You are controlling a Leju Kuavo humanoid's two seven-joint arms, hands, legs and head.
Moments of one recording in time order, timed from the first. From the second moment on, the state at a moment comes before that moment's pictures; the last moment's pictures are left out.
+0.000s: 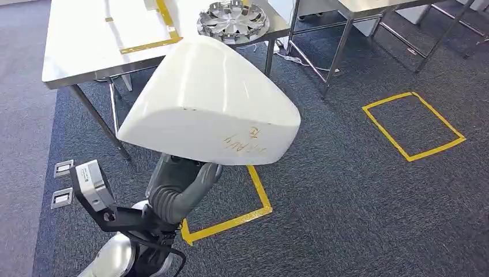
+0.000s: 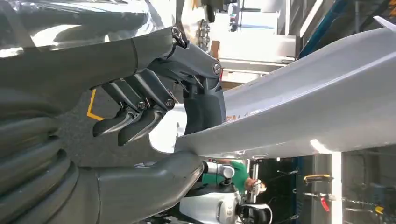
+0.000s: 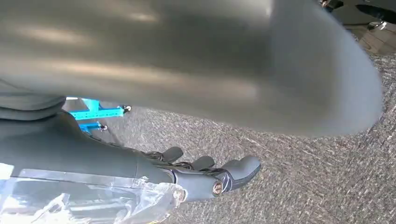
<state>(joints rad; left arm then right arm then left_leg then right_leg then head) -0.45 0.04 -0.92 -1.75 0.56 0.25 -0.27 -0.13 -0.04 1.35 -0.32 -0.47 -0.37 0.29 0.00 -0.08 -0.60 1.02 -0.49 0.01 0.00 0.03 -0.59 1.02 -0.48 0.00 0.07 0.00</state>
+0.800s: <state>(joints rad) -0.46 0.04 -0.93 -1.75 0.56 0.25 -0.27 -0.12 -0.04 1.35 -0.33 -0.45 -0.37 0.30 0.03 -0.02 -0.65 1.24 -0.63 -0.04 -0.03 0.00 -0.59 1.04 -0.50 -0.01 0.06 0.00</state>
